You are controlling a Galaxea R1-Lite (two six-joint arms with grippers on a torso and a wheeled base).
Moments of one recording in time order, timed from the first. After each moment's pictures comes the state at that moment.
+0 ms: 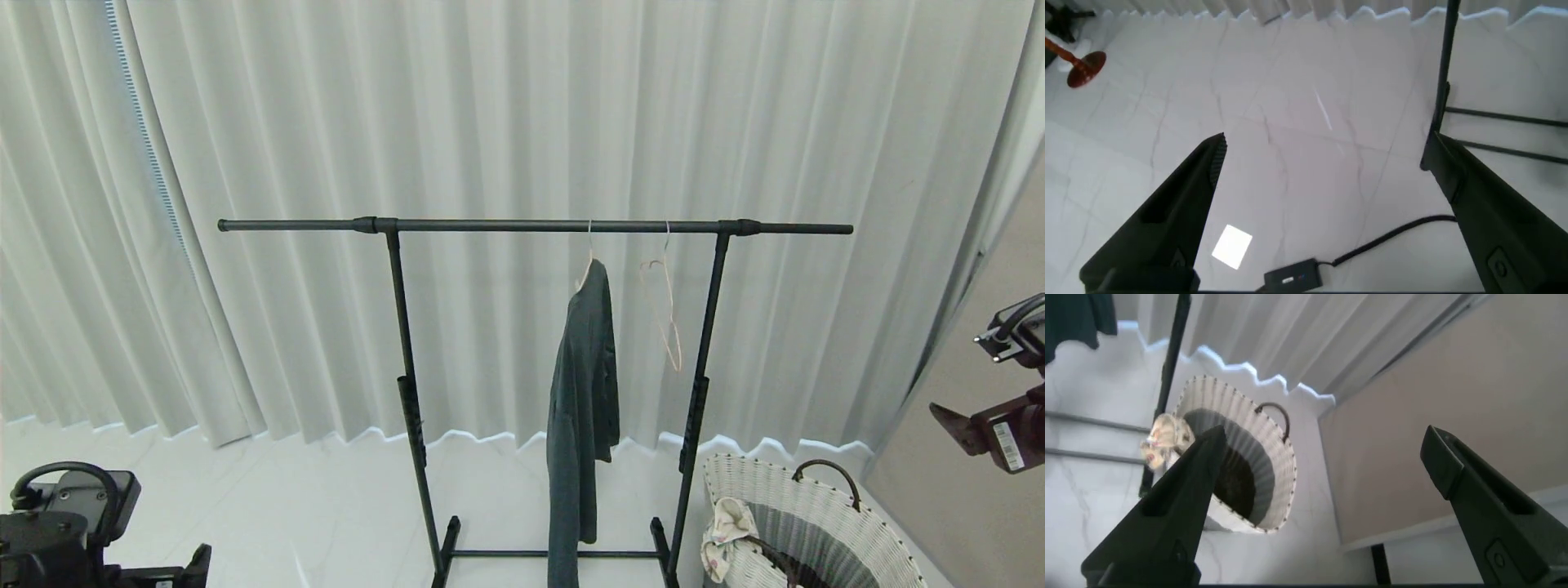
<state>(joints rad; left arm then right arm) -0.13 1.26 0.00 -0.58 0.54 0.06 0.08 1.25 -0.50 -0.38 -0.26 -0.43</state>
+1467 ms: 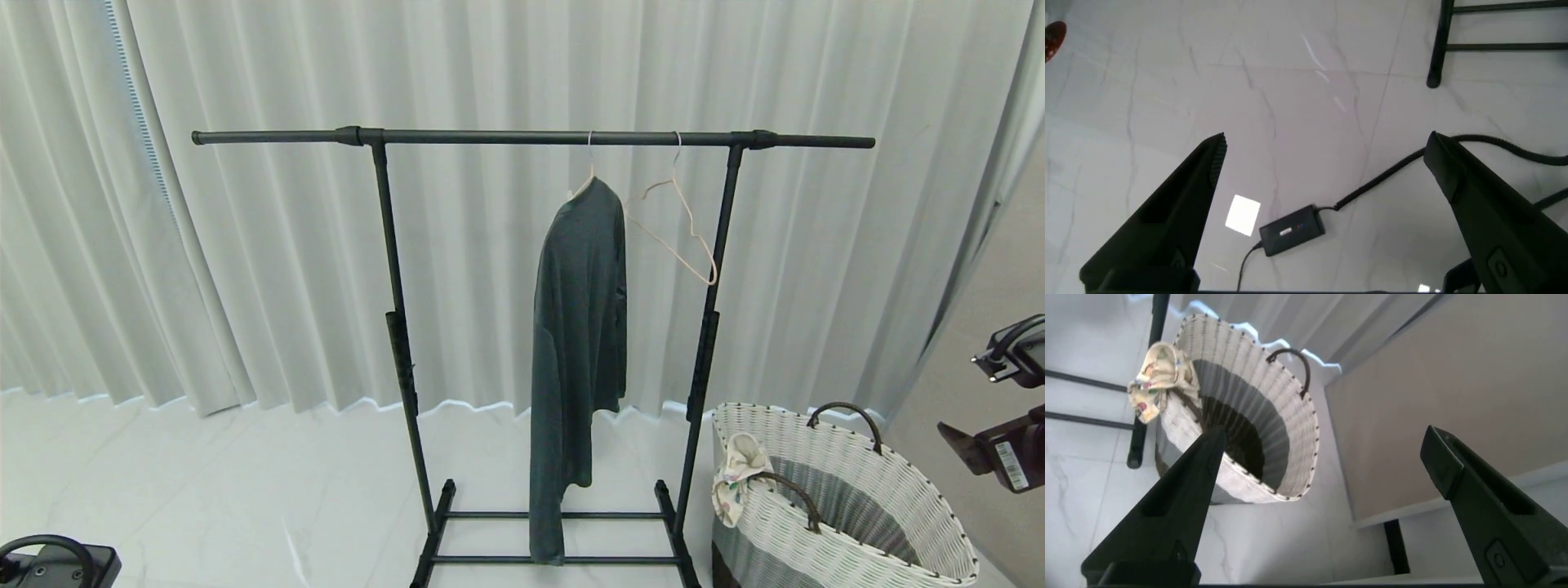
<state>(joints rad) -0.21 1.03 0.00 -0.19 0.54 0.03 0.07 1.26 -0.46 -0.39 -0.31 -0.44</state>
